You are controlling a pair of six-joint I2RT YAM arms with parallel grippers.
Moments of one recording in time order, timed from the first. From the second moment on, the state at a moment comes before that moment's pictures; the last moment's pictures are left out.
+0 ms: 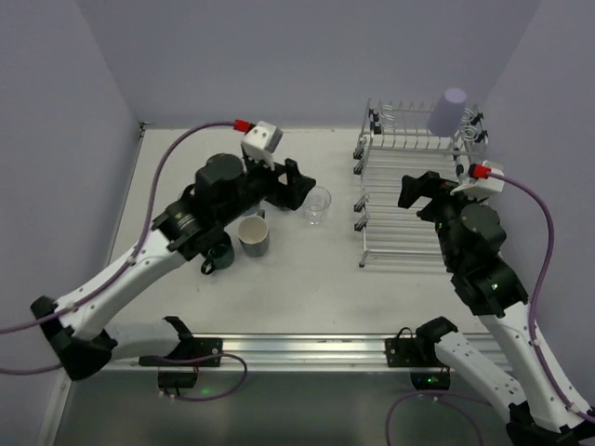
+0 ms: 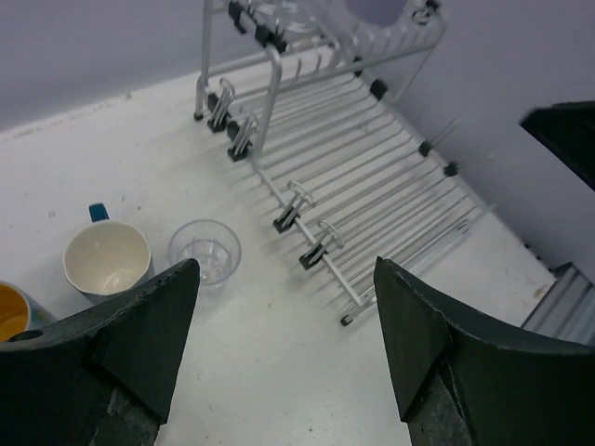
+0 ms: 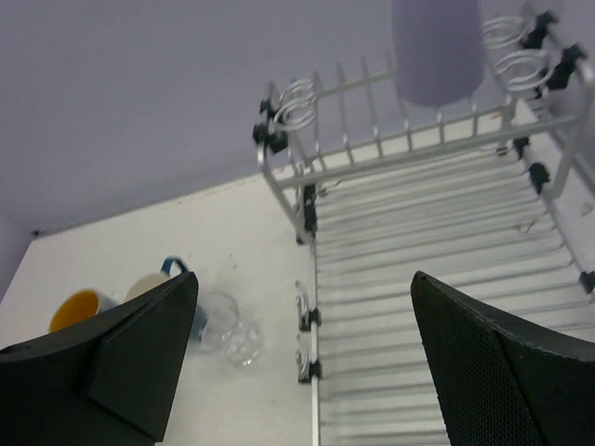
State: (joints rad) left arm -0.81 1.27 1.35 -0.30 -0.08 -0.28; right arm 0.47 0.66 0.92 -0.33 0.45 0.37
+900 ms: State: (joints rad) left arm -0.81 0.63 0.80 -0.44 -0.27 -0.18; right arm 0.01 1.72 1.87 -0.48 0.38 0.19
